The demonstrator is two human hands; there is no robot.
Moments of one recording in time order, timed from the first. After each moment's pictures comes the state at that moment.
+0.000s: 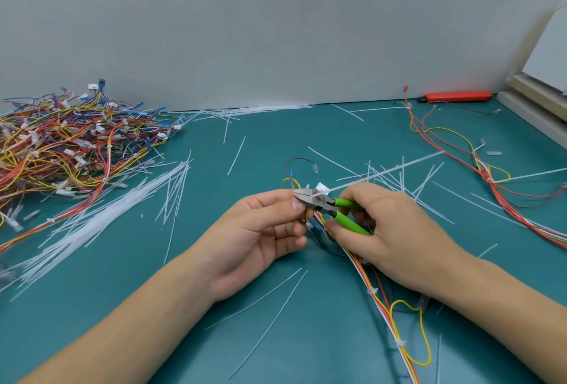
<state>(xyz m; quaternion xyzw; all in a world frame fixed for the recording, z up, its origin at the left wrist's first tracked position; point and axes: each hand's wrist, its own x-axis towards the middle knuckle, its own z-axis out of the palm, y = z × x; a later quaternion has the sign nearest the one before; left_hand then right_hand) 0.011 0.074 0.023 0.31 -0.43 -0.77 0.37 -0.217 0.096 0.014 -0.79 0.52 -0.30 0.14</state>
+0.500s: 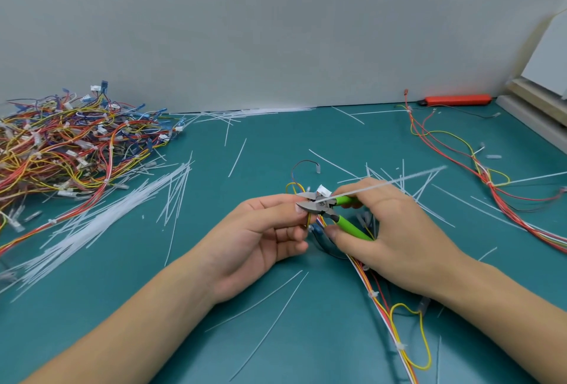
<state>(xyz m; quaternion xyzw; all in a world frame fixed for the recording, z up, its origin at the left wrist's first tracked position) 0.012 0.073 0.023 0.30 -0.44 -0.77 0.35 -0.219 0.095 0.015 -0.79 0.51 -0.32 0.13</state>
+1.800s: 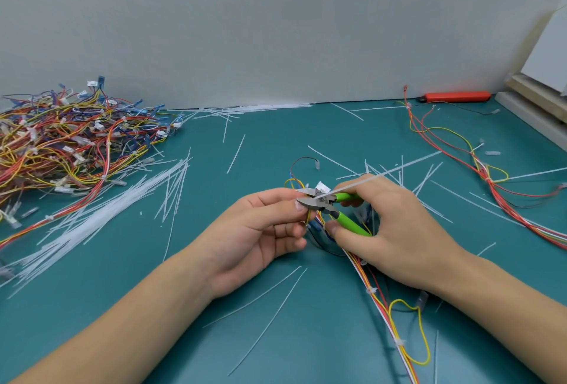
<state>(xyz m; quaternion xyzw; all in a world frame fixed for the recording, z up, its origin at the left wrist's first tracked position) 0.010 0.075 0.025 0.32 -0.42 -0.77 0.36 -0.220 0.095 0.012 -0.78 0.50 -0.34 0.13</state>
